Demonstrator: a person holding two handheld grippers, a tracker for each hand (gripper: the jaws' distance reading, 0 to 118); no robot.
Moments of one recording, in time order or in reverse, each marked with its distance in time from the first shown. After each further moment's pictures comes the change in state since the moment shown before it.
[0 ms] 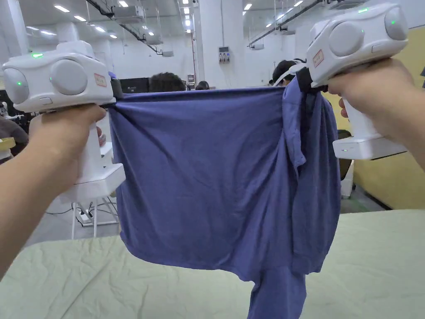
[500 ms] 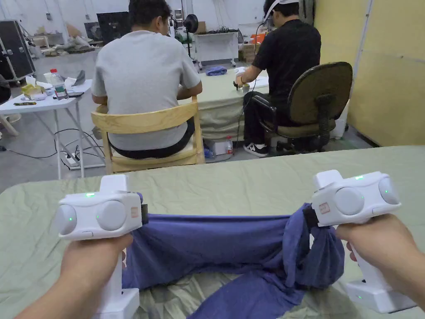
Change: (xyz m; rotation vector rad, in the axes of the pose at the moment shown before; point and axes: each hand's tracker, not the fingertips) left arm 0.002 -0.322 -0.036 -0.534 -0.008 -0.084; right arm -0.047 -0.347 -0.105 -0.494 0.130 -0.025
